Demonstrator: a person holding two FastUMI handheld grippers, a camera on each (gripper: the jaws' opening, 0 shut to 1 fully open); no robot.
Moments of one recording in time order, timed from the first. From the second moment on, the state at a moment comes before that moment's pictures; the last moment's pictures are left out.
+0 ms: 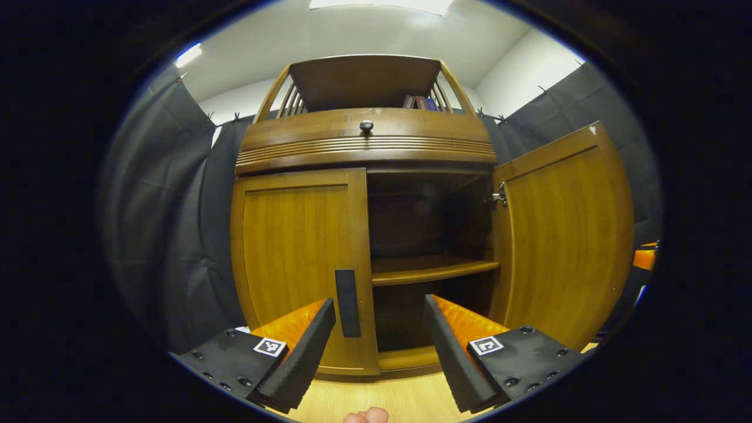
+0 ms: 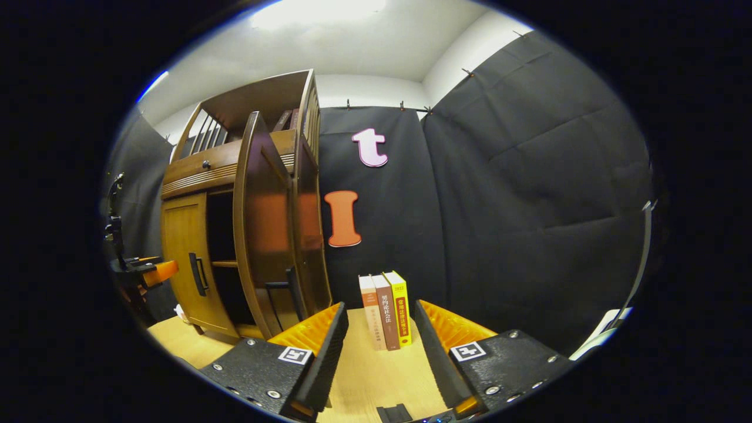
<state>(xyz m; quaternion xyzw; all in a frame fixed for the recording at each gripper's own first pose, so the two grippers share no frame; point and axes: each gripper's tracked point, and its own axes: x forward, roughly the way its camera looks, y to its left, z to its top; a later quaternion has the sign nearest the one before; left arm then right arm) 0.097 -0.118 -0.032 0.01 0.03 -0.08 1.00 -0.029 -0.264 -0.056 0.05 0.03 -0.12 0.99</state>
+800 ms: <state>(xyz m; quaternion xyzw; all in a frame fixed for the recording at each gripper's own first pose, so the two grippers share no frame) 0.222 -0.083 -0.105 0.03 0.08 -0.06 0.99 -0.042 -0.255 -0.060 0.01 0.04 -0.12 0.99</state>
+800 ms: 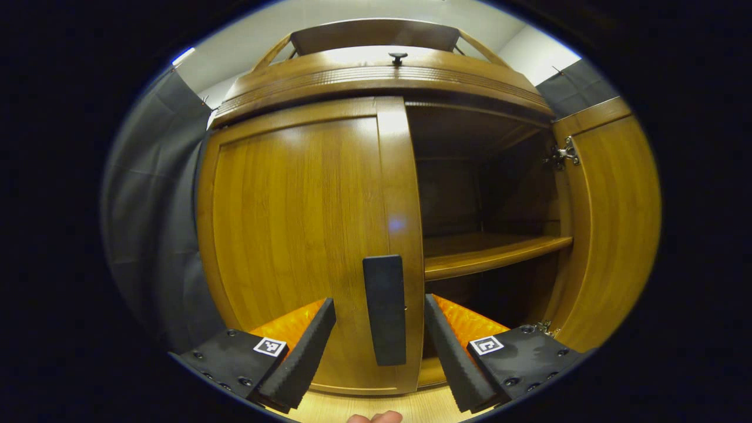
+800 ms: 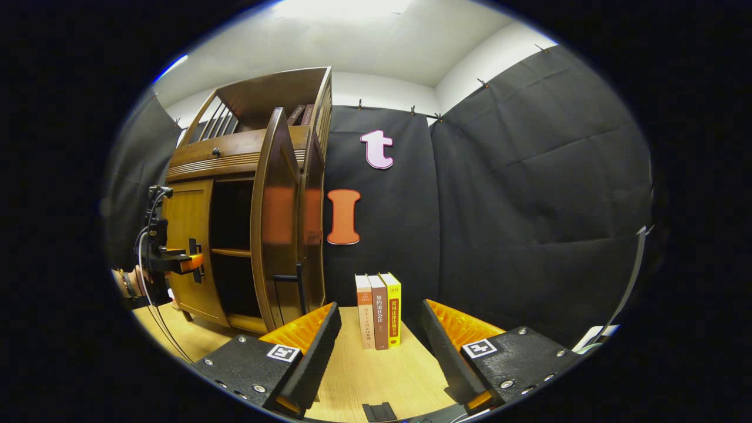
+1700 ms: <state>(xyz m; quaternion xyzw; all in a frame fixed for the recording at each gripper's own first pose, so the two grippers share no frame) 0.239 -0.098 -0.123 0.00 0.09 -0.09 0.99 -0.049 -0.255 -0.064 0.00 0.04 -0.14 0.99</state>
